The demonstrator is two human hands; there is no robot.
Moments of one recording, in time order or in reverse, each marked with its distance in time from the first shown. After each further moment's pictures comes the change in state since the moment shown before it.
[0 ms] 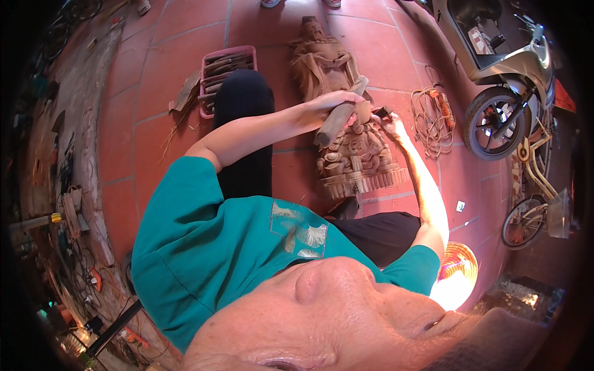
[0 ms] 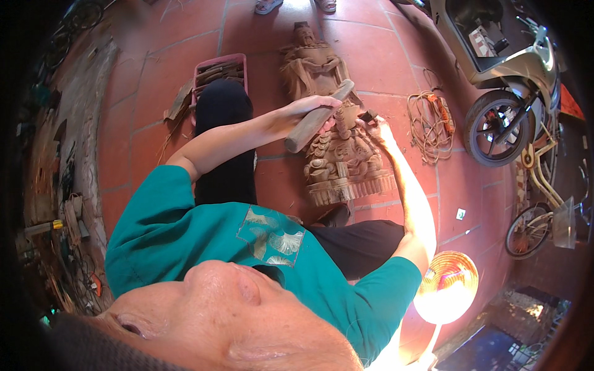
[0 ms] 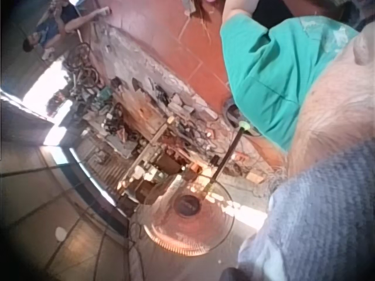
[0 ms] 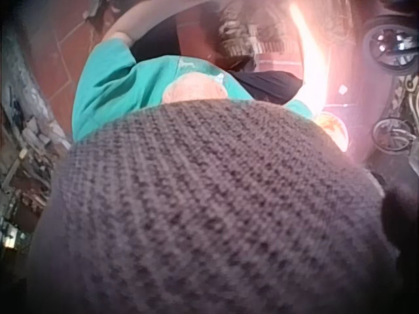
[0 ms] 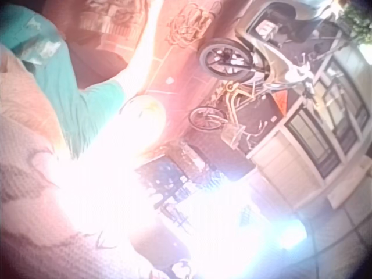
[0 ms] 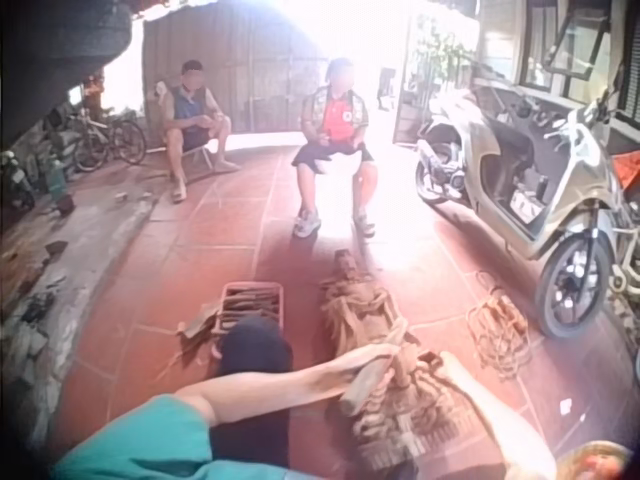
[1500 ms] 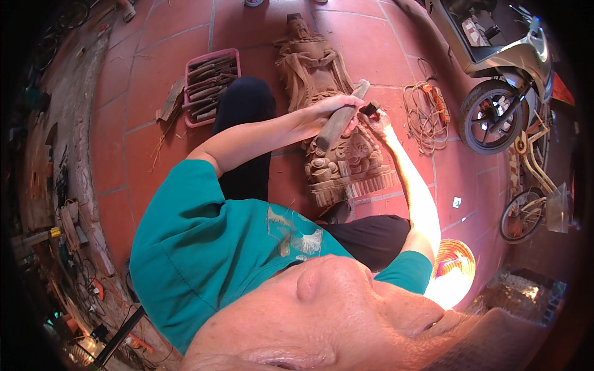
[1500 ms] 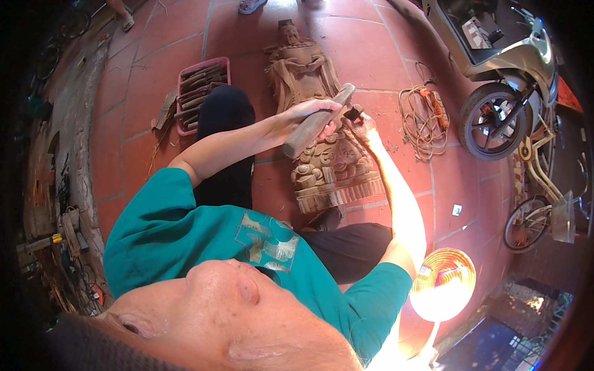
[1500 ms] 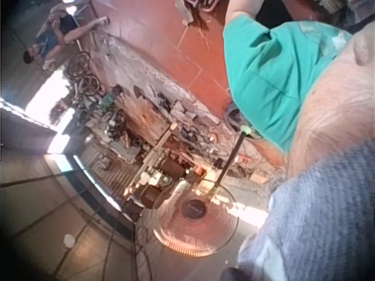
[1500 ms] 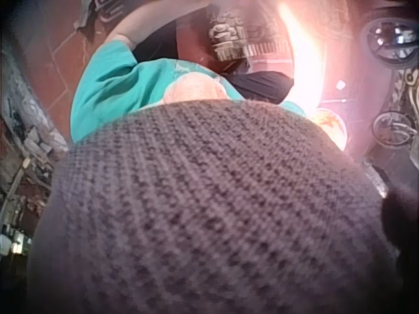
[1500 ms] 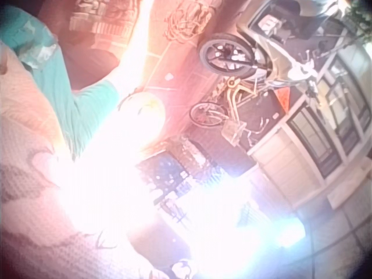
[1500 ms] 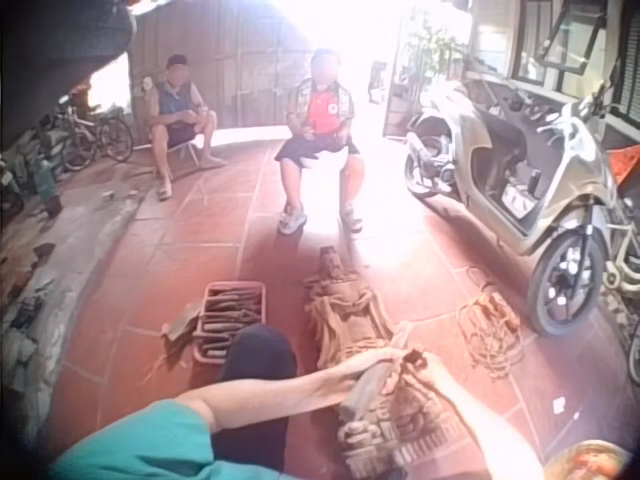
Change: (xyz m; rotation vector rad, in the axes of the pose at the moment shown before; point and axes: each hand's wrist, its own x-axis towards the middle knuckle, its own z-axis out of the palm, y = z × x) left_hand 0.038 -0.001 0.010 -0.125 -0.034 -0.082; right_hand 0.032 0.030 0.012 0.015 0.024 -0.031
